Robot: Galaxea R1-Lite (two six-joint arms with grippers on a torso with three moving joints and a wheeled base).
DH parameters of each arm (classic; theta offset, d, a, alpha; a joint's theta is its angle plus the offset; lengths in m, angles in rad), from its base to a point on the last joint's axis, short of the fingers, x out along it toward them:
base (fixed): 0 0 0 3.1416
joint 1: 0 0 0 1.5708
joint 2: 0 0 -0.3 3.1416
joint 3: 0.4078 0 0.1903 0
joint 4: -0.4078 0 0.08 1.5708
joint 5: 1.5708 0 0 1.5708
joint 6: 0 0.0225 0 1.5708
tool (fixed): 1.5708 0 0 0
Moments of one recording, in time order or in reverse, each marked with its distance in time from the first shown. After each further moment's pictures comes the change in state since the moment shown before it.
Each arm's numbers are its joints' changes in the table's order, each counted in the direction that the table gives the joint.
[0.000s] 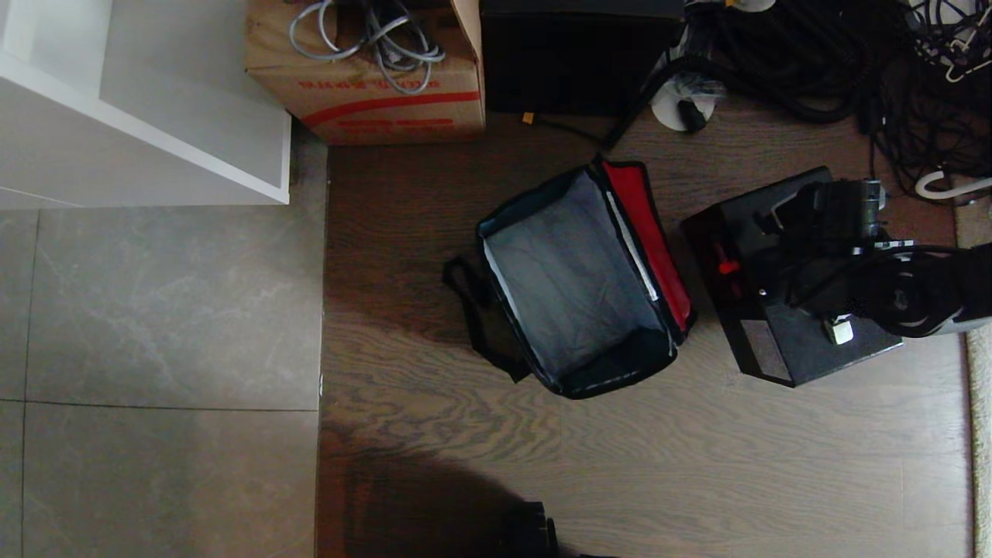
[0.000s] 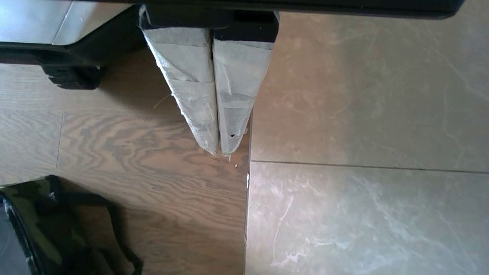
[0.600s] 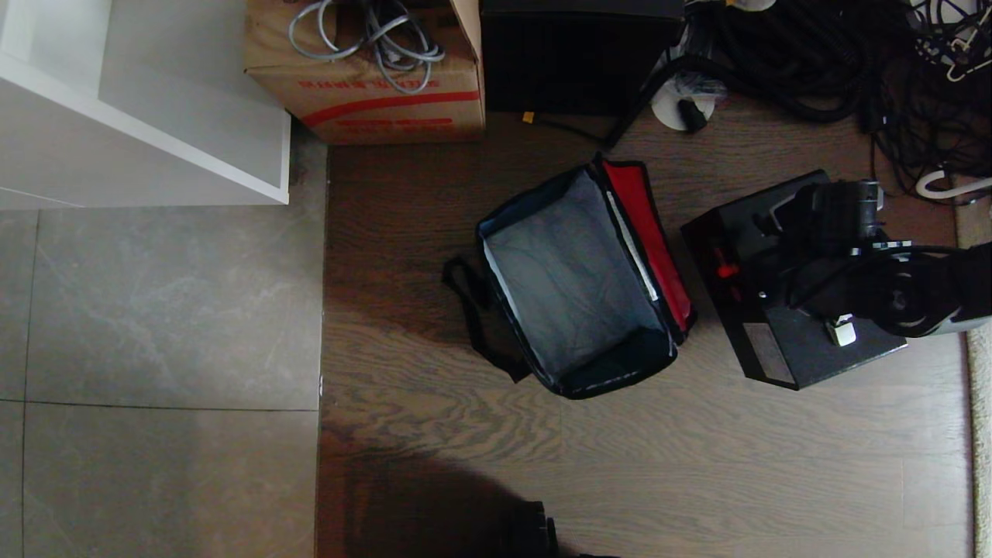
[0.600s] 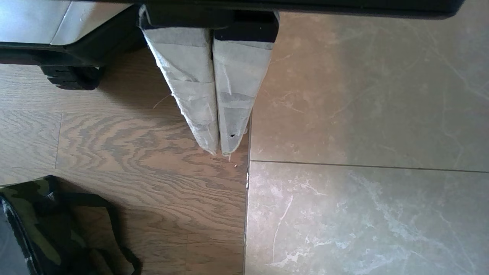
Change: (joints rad) left arm 0.000 0.000 0.000 0.001 0.000 0.005; right arm -0.001 0.001 0.000 -0.003 0.001 -0.001
